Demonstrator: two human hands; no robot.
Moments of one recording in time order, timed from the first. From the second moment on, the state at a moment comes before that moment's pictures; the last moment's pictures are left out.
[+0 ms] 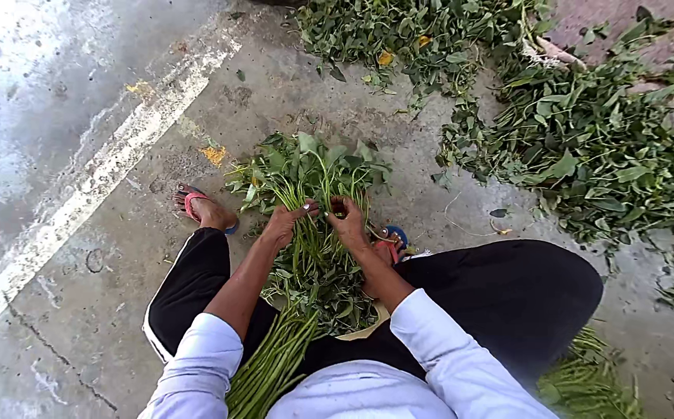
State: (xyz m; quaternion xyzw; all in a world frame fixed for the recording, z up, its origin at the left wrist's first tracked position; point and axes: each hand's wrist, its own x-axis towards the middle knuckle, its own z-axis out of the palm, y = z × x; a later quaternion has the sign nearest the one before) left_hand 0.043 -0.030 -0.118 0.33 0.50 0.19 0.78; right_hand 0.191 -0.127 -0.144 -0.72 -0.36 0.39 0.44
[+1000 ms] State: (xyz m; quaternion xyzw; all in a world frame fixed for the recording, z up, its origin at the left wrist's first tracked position) left_hand 0.034 -0.014 -0.126 0.25 0.62 0.29 0.68; right_hand 0.210 -0.130 -0.133 -0.75 -0.34 0.32 0.47
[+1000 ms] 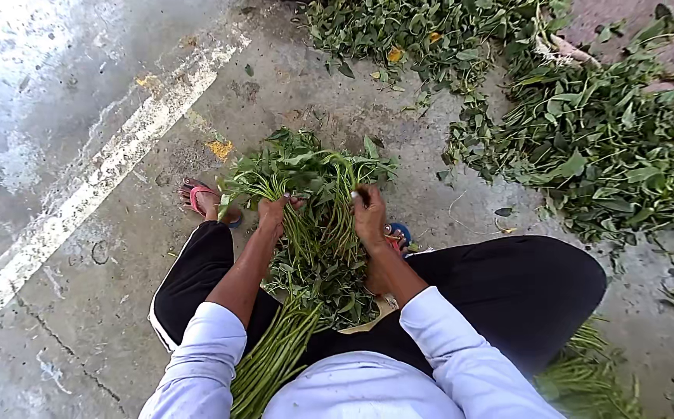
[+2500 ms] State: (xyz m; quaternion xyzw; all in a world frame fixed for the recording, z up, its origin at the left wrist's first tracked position) left_hand 0.037 -0.019 -0.123 0.34 0.56 0.23 0.72; right_hand 0.164 -0.128 -0.167 -0.63 -0.50 0.38 0.46
